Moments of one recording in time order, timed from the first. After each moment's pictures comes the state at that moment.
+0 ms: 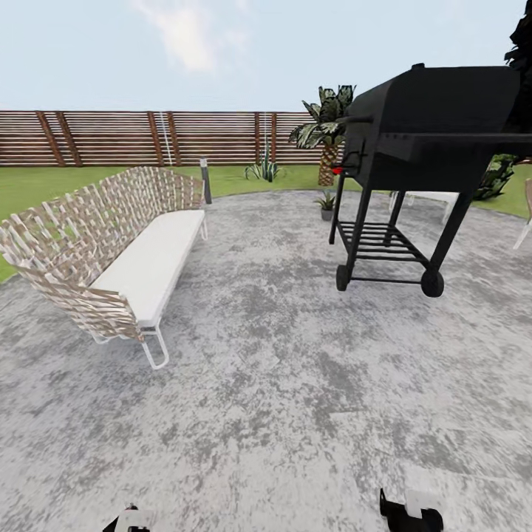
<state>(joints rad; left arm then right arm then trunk) -0.35 0.11 0.01 -0.12 -0.04 -0.44 0.01 -0.44 -0.09 -0.15 -0.03 0.08 -0.55 -0.20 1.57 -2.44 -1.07</state>
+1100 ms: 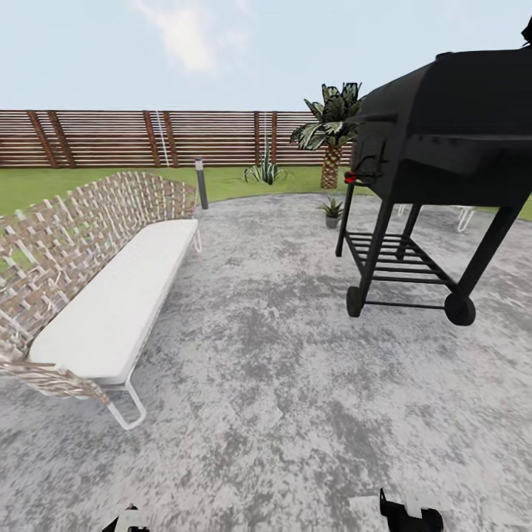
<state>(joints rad) -0.35 0.11 0.01 -0.12 -0.04 -0.44 0.01 -0.44 -0.09 -0.15 -0.03 0.08 -0.55 -0.20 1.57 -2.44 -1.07</state>
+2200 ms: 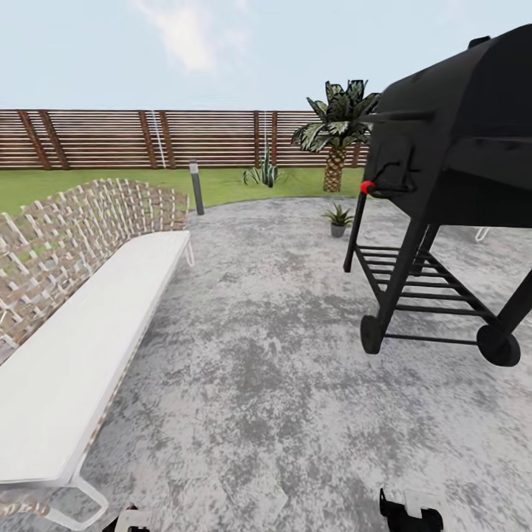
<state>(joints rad) -0.35 0.11 0.01 -0.12 -0.04 -0.44 0.01 -0.44 -0.09 -0.15 -0.03 0.08 -0.55 -0.20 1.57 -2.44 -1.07</state>
